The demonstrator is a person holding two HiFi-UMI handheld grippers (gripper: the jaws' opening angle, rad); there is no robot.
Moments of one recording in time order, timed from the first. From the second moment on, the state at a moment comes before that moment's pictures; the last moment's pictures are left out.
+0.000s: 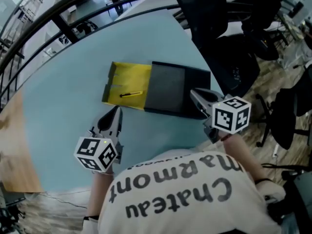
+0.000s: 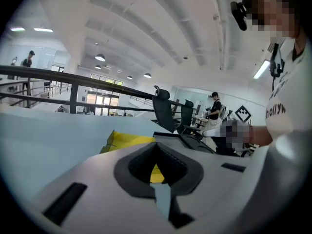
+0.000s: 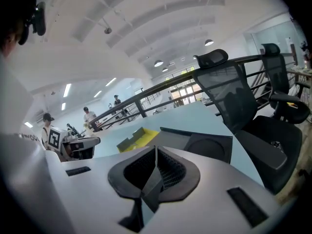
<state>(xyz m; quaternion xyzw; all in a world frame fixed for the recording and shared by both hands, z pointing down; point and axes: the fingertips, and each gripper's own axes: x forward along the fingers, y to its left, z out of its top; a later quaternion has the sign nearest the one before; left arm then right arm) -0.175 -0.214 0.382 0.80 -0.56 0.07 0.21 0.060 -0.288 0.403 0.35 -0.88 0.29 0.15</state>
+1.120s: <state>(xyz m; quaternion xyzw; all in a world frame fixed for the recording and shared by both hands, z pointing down) -0.155 -0.278 0.478 0.76 -0.46 0.41 0.19 0.031 -0.346 0.418 0.24 -0.92 0.29 0.15</state>
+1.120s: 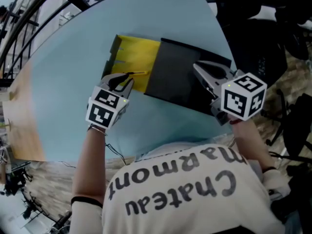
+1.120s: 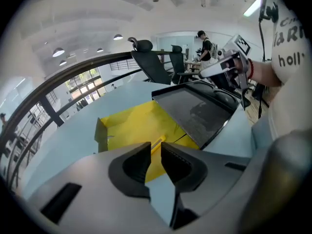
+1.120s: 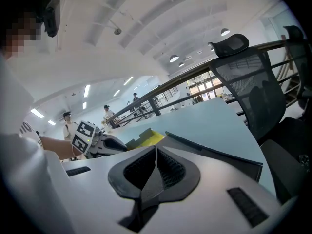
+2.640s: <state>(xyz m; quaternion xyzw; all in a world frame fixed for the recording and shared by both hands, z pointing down) -0.165 -0.285 0.549 0.72 -0.24 0.62 0.19 0.033 -0.353 0.423 0.22 -0.92 0.29 0.15</state>
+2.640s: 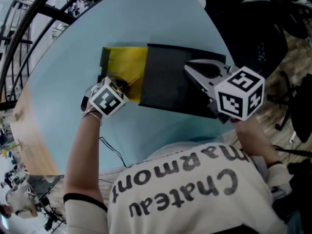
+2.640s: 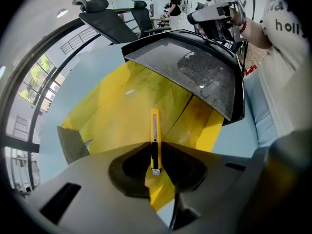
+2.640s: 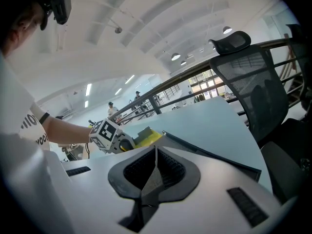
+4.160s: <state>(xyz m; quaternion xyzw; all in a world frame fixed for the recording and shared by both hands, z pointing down) -0.176 -0.324 0.466 0.72 -0.59 0.32 0.17 0.024 -0.325 0.411 0.19 -0.93 0.27 0.15</state>
